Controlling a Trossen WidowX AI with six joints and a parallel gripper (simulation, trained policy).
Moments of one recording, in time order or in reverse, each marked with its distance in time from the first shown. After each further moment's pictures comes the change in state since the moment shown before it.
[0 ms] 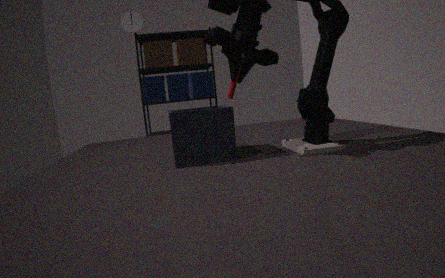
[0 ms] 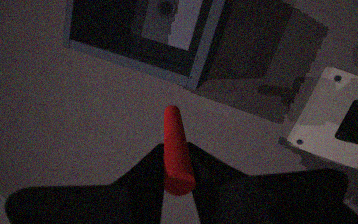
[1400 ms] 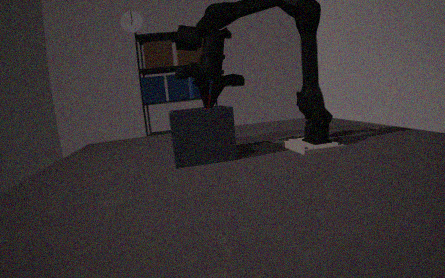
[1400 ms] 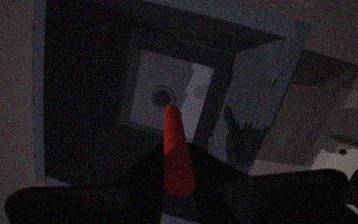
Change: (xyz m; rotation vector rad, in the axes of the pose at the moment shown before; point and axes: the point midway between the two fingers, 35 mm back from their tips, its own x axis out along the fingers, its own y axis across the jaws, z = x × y) arm 0.066 0.009 0.111 0.042 -0.009 -0.131
